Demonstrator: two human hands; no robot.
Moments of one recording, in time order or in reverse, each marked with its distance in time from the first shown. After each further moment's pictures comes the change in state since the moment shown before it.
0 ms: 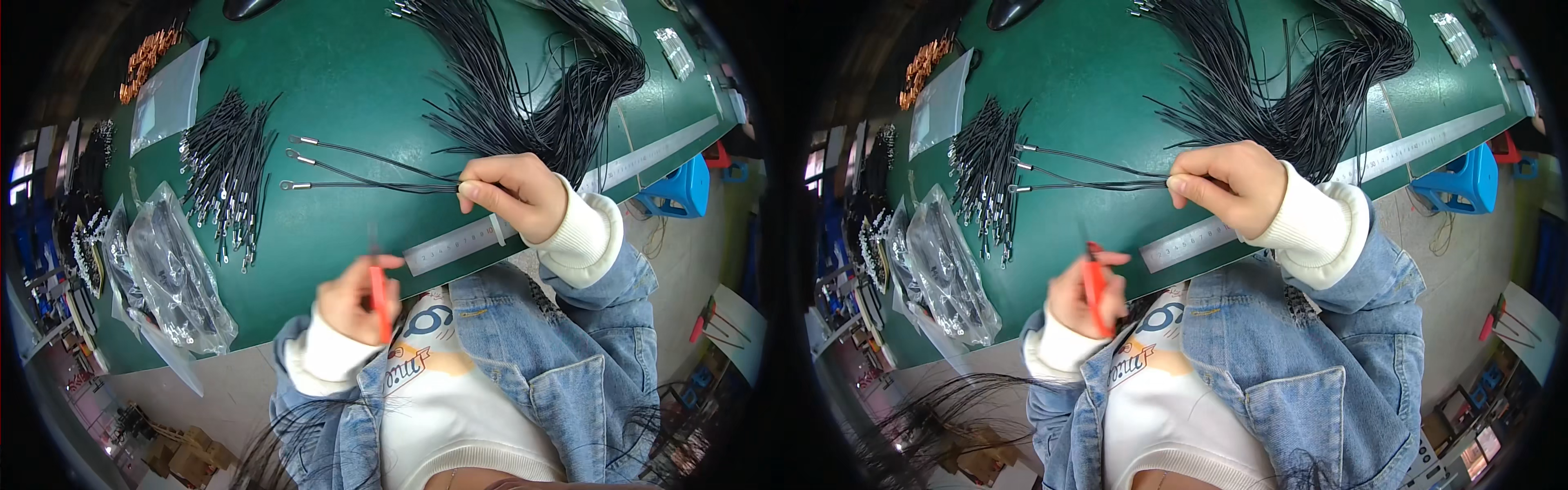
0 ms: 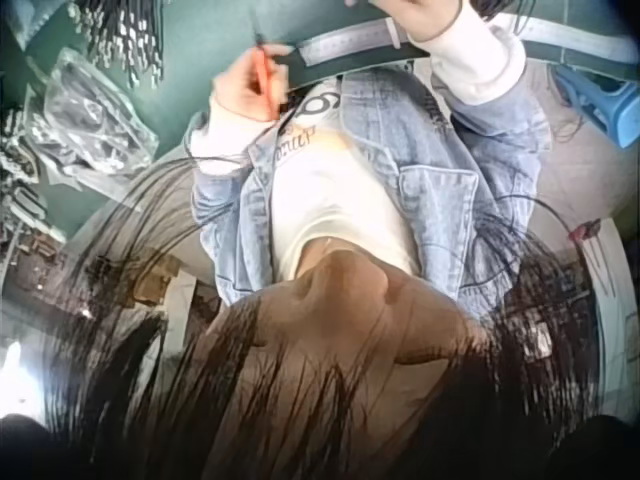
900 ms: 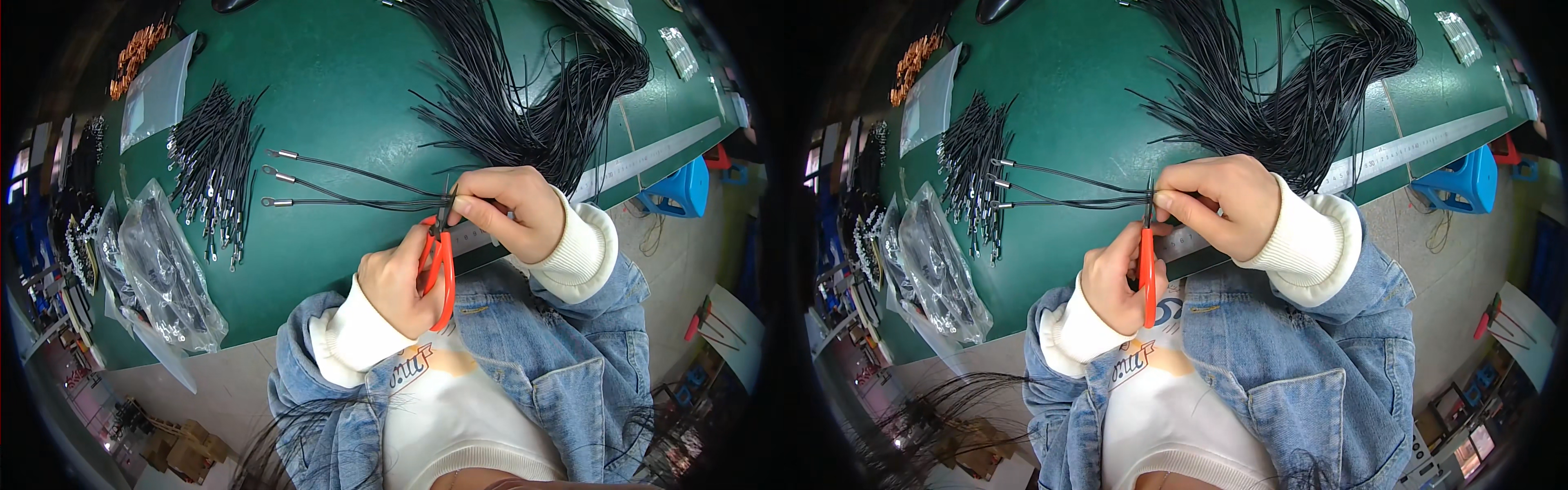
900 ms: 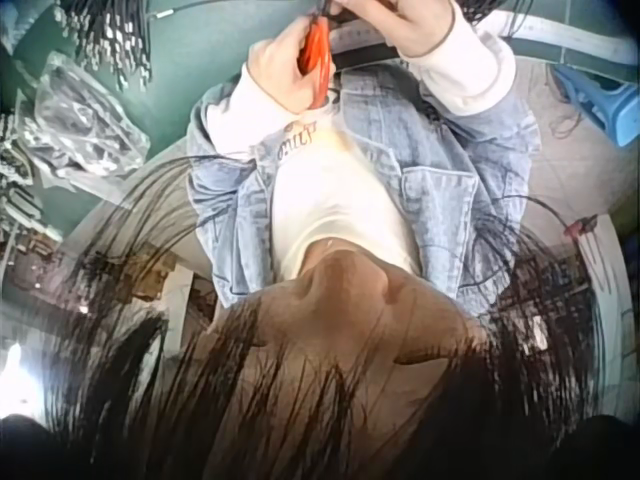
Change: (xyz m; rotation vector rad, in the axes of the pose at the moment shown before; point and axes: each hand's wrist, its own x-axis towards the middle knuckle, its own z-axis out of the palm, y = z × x) left_hand 0.030 0.015 0.036 0.158 -0.174 0.127; right_hand -0.009 -0.004 0.005 -0.010 0.055 -0.053
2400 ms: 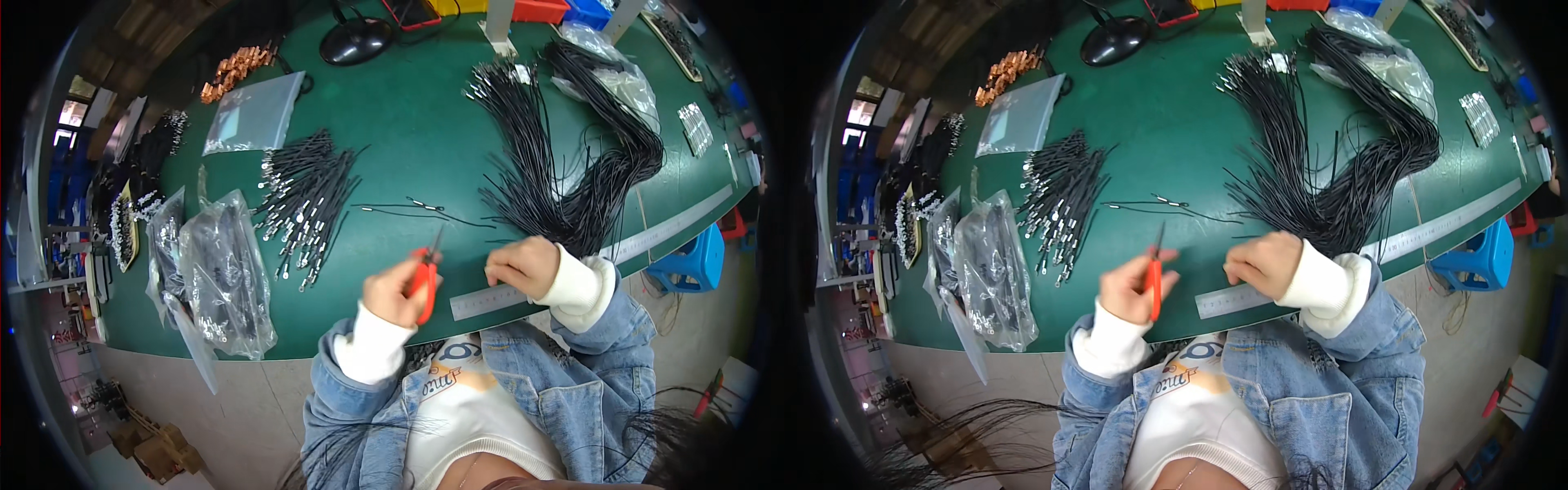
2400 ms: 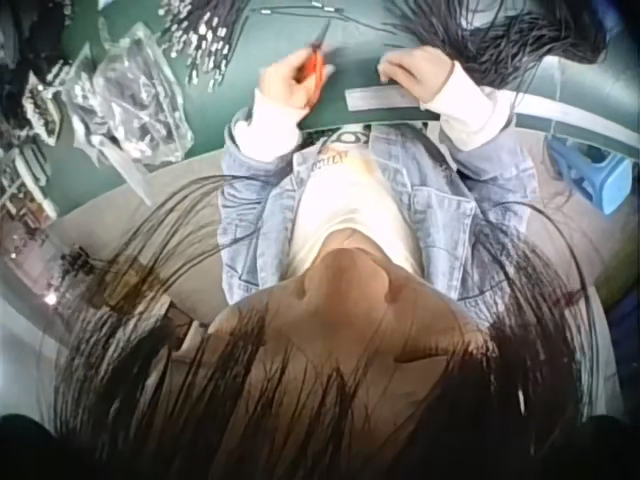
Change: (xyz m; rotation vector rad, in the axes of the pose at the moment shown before) left_hand -0.010 -0.045 -0.034 -0.203 0.354 -0.054; right_hand 0.018 0.000 0.003 -0.271 -0.282 -0.017
